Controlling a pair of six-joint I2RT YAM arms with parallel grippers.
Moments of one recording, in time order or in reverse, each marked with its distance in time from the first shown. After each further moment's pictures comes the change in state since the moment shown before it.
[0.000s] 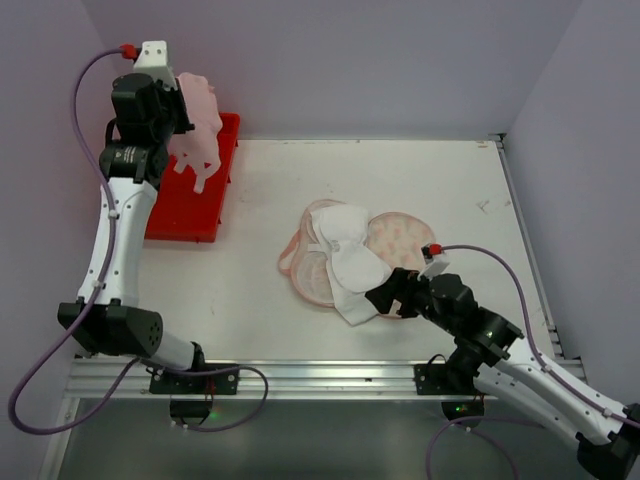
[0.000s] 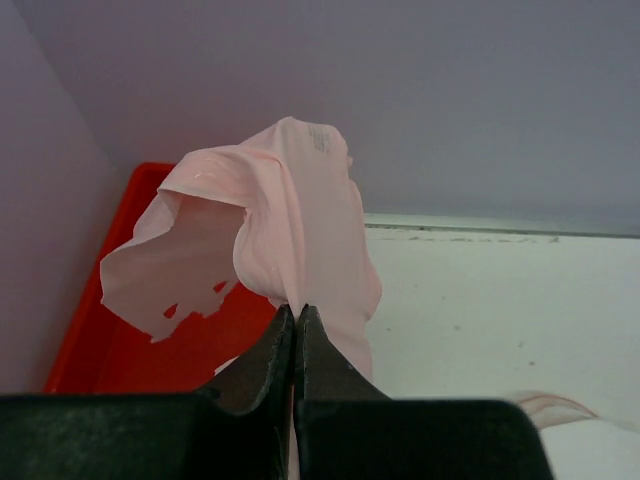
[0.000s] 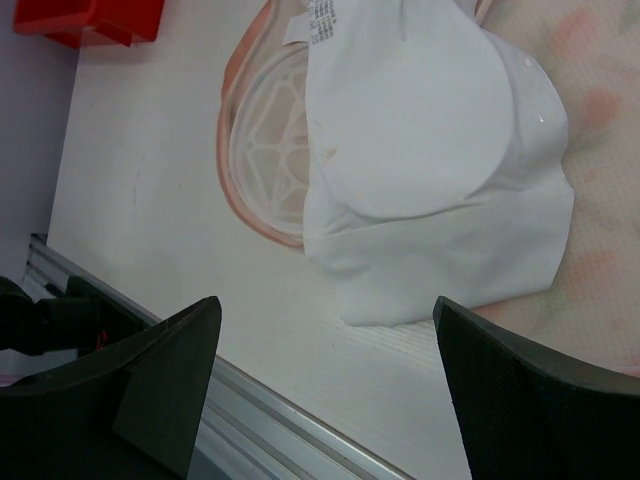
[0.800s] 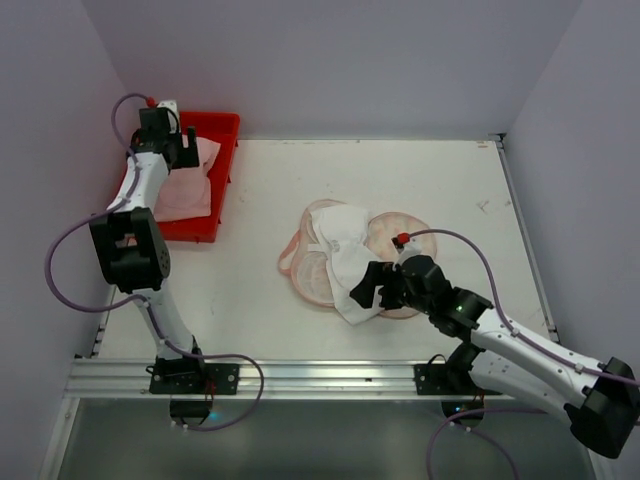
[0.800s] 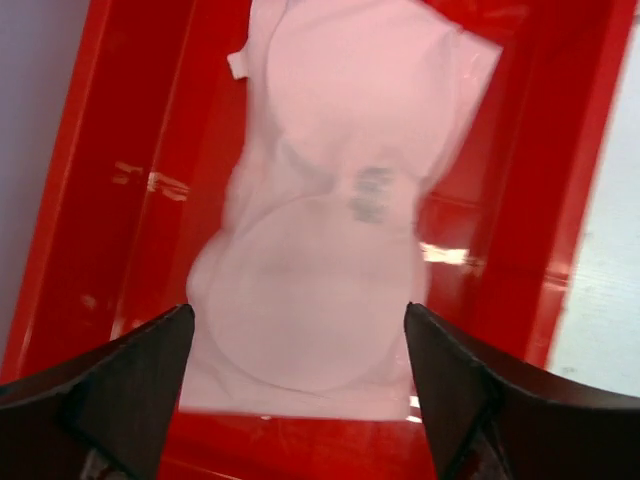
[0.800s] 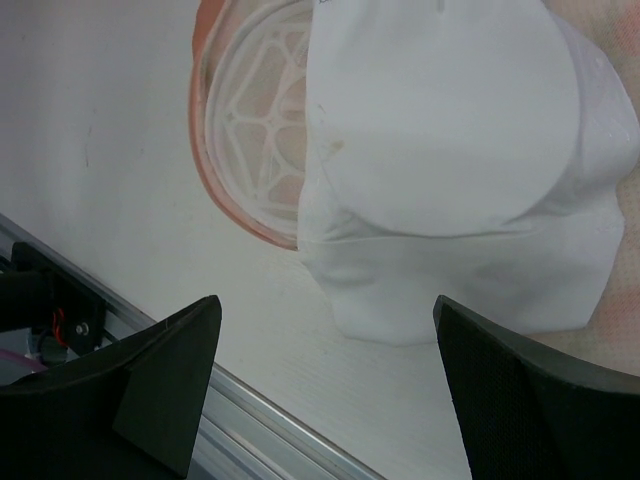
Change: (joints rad) left arm 0.219 0.532 -0.031 0.061 -0.042 0.157; right arm 0.000 0.359 0.090 0.125 -0.085 -0.082
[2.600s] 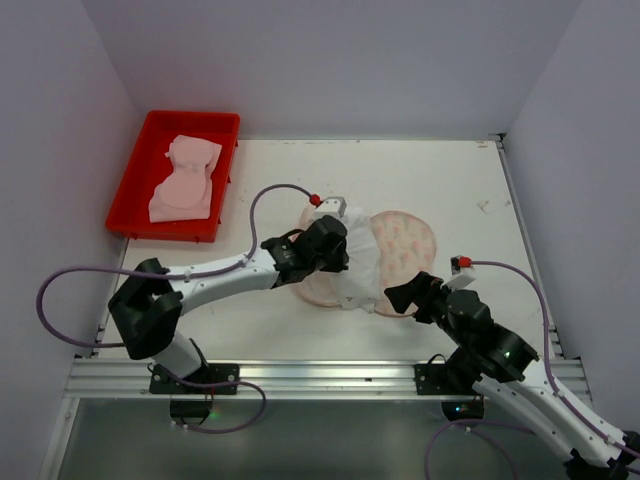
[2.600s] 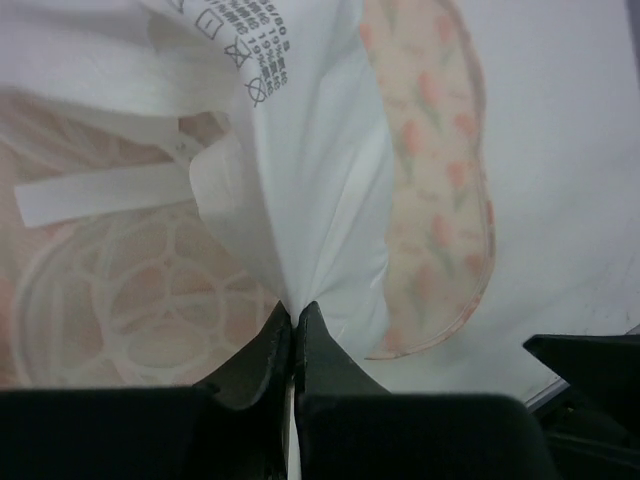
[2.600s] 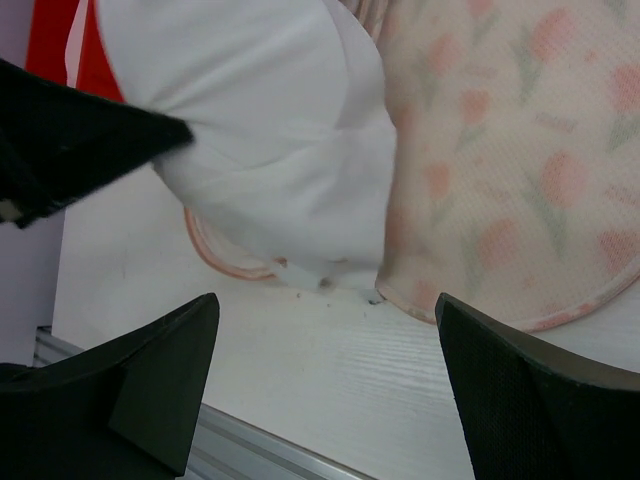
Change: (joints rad) left arm -1.108 -0.374 -0.628 0.207 -0.113 -0.830; right arm -0.026 -0.610 -0.150 -0.286 0.248 0.185
